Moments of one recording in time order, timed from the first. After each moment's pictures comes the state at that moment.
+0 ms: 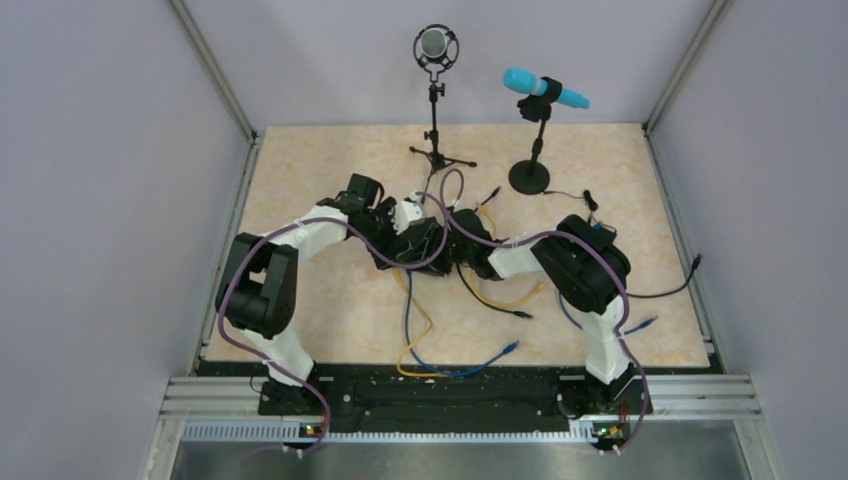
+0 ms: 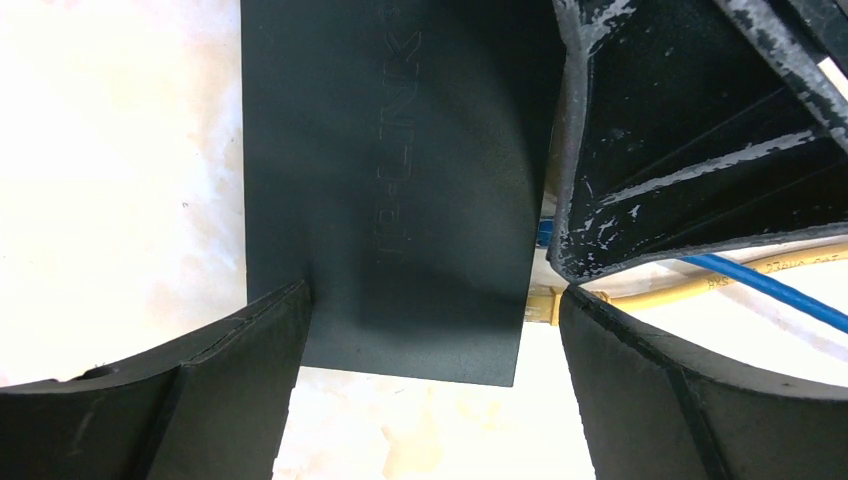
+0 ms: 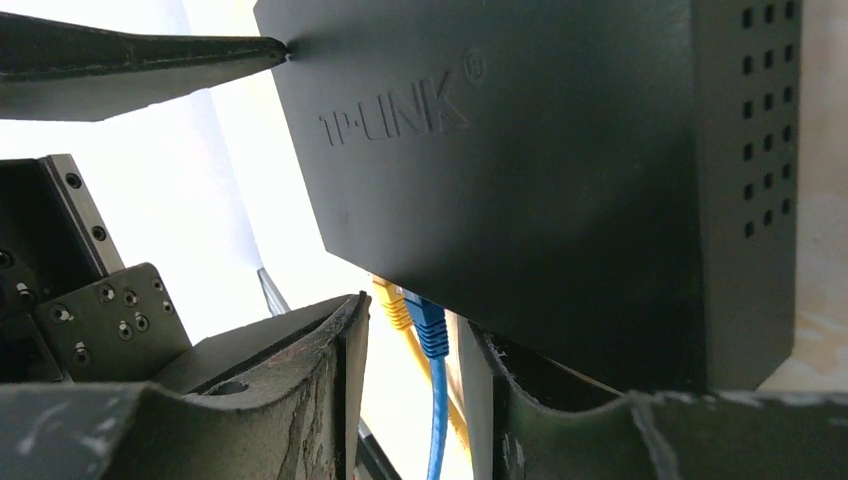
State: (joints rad) left arm -0.34 1.73 1.10 -0.45 0.43 0.77; right arm 0.73 2.04 1.01 0.44 -0.36 1.16
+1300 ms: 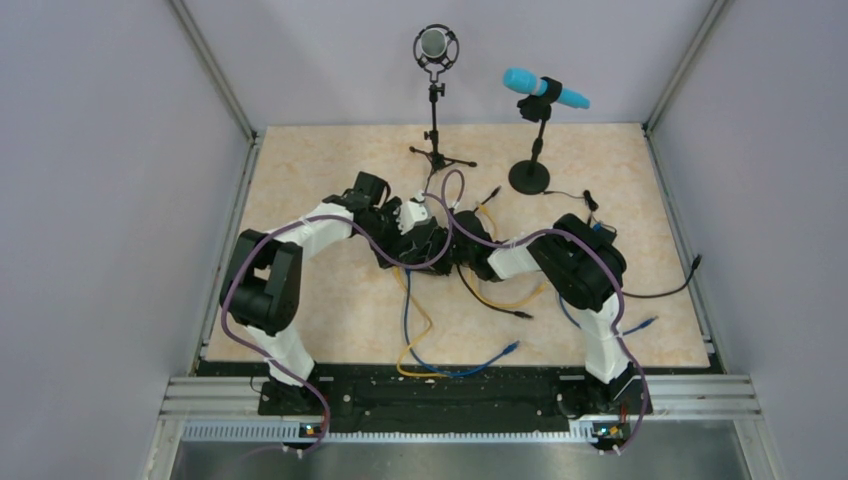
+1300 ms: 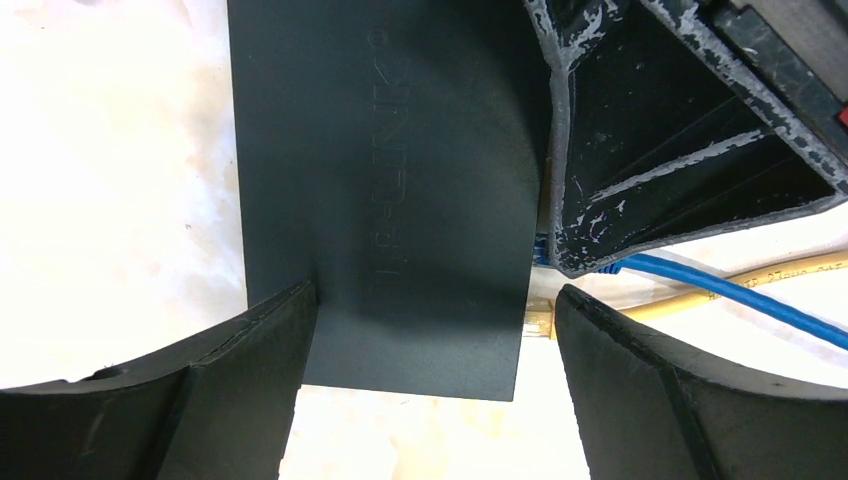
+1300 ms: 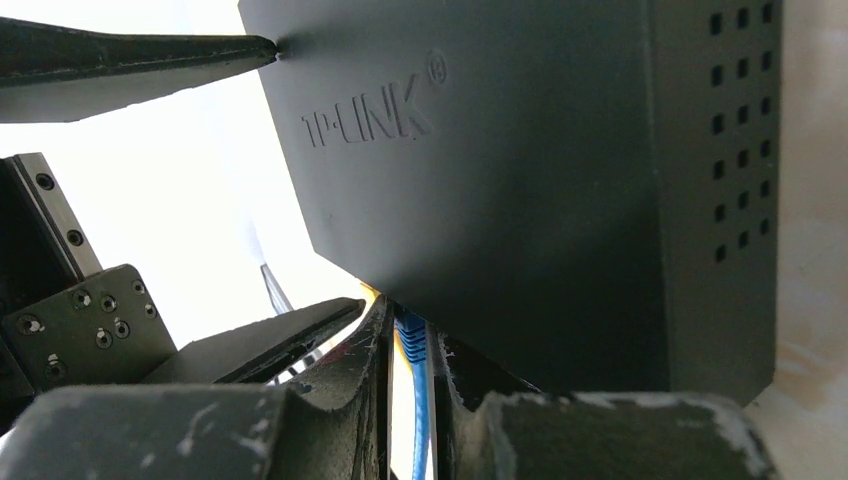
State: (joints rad) left arm -0.37 1.76 1.14 -0.48 0.41 0.78; right arm 0.72 2.06 1.00 0.49 -0.38 1.17
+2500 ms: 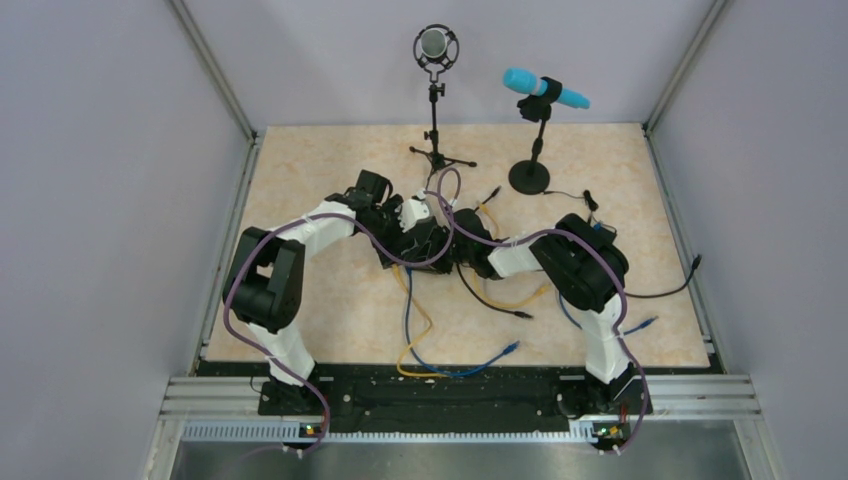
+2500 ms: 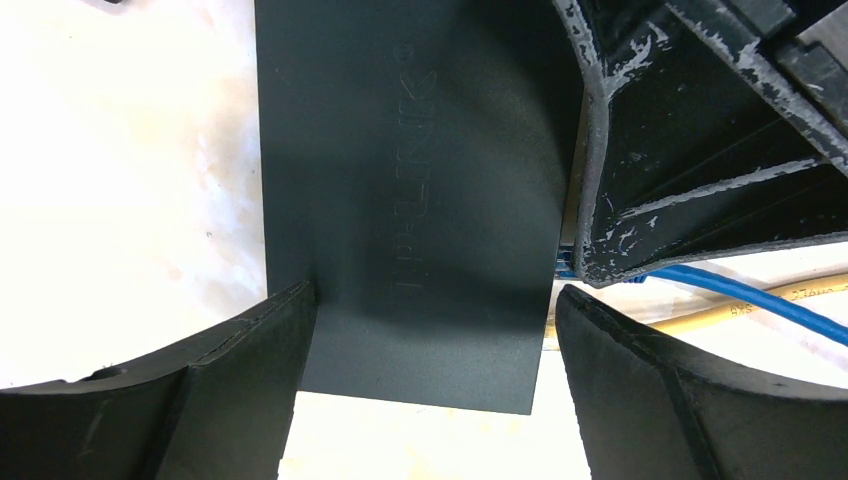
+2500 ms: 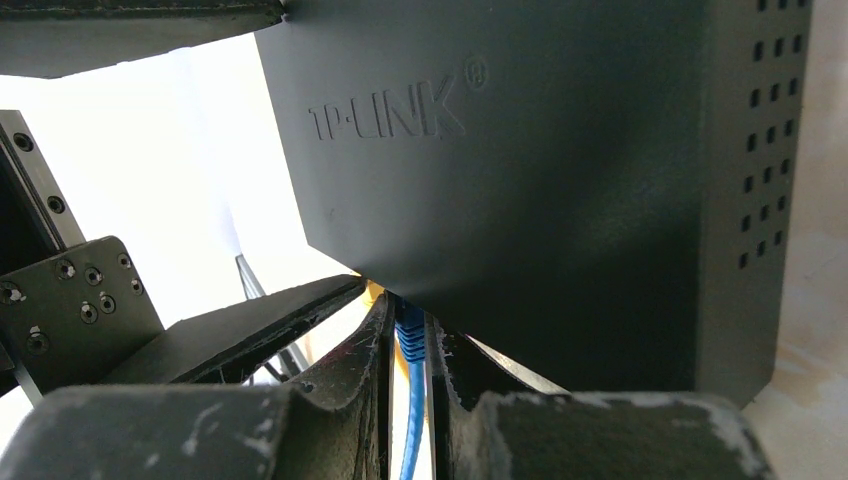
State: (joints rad) left arm -0.37 1.78 1.16 -0.47 0.38 0.78; right arm 0.73 2.05 1.01 0.45 -0.39 1.08
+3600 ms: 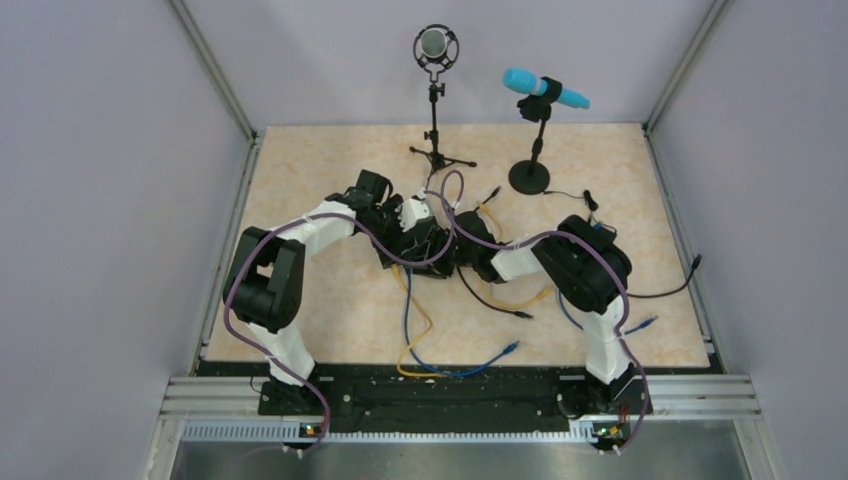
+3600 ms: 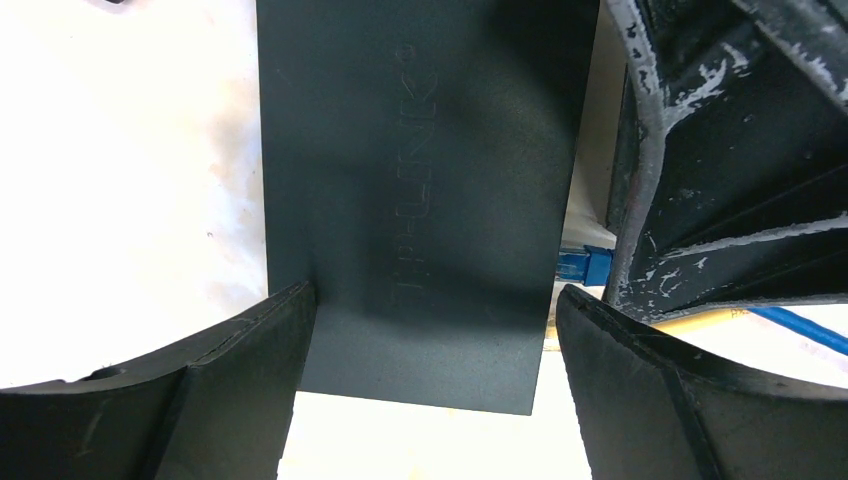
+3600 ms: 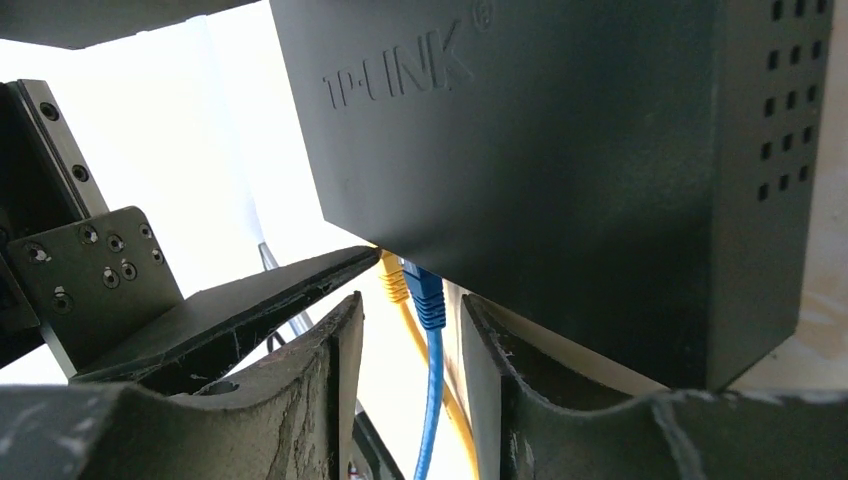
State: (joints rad) left arm -0.37 1.79 1.16 -0.47 0.38 0.77; right arm 0.73 2.03 0.97 0.51 -0.41 1.13
